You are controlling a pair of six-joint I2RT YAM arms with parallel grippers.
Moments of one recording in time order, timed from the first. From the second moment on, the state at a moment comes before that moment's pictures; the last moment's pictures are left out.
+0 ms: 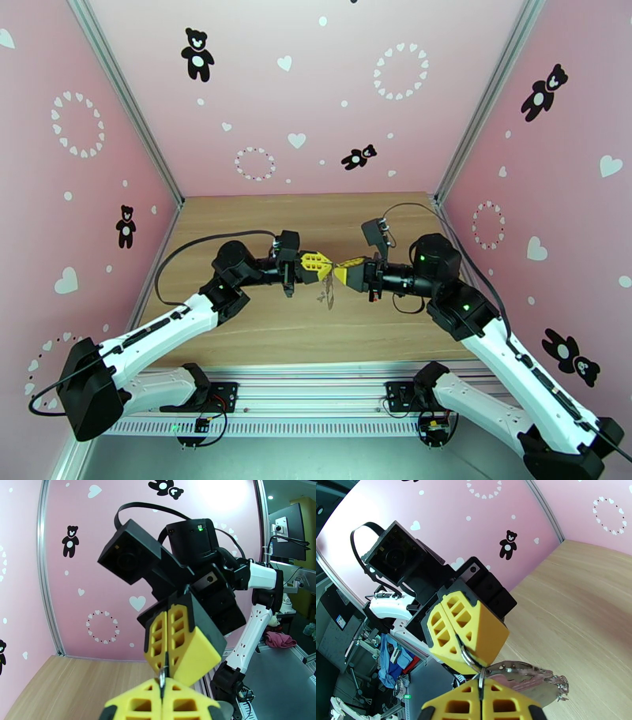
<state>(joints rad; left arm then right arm) -0.75 1.21 0.87 0.57 0.80 -0.11 0.58 0.88 1.02 -0.35 -0.73 0.48</state>
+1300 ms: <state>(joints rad) -0.83 1.18 0.84 0.47 0.54 0.08 0.65 0.82 1.03 -0.44 -0.54 0.23</state>
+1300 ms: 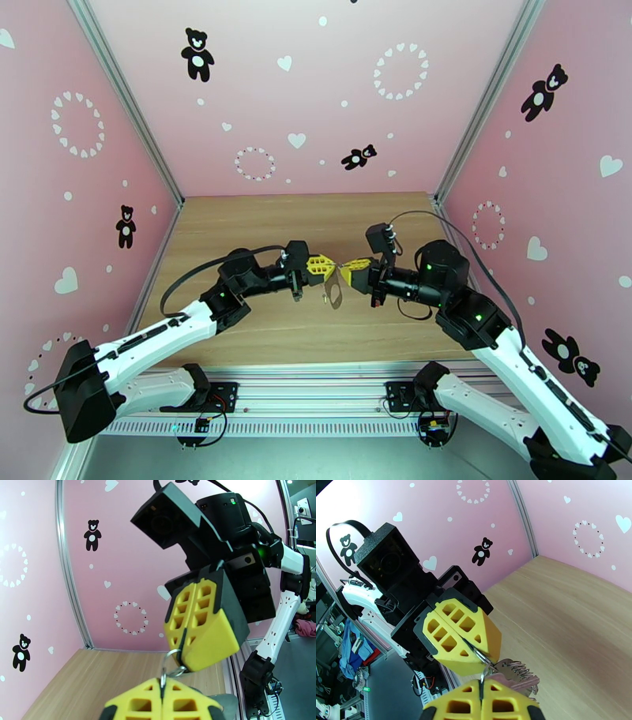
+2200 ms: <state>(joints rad) -0.90 1.18 0.88 0.40 0.36 0.11 0.68 0.87 1.13 -0.53 -0.49 0.01</state>
